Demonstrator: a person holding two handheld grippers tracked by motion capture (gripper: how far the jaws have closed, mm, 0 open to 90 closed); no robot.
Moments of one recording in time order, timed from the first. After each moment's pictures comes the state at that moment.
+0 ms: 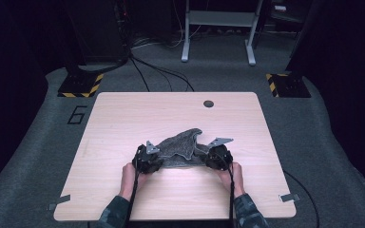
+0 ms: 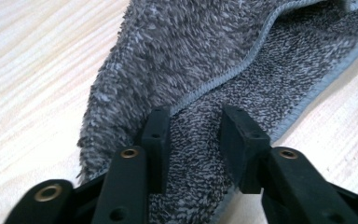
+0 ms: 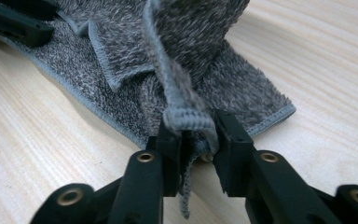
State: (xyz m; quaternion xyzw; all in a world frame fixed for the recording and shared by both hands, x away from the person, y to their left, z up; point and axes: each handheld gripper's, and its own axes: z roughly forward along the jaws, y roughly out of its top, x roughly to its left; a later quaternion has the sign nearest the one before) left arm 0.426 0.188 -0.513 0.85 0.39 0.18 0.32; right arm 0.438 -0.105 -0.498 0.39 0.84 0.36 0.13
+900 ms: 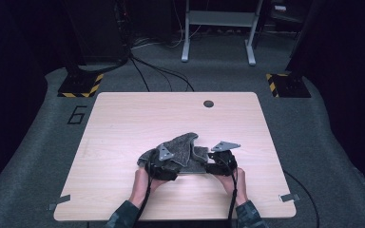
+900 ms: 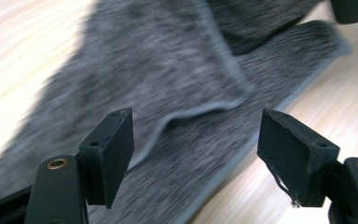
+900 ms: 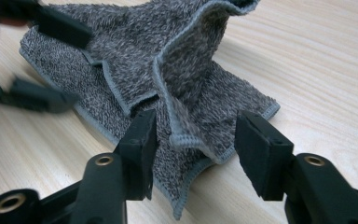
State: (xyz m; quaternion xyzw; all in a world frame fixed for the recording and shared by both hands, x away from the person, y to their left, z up) left arm 0.402 0.127 -0.495 0.86 0.34 0.15 0.36; right arm 0.408 -0.111 -0.478 0.39 0.82 0.40 0.15
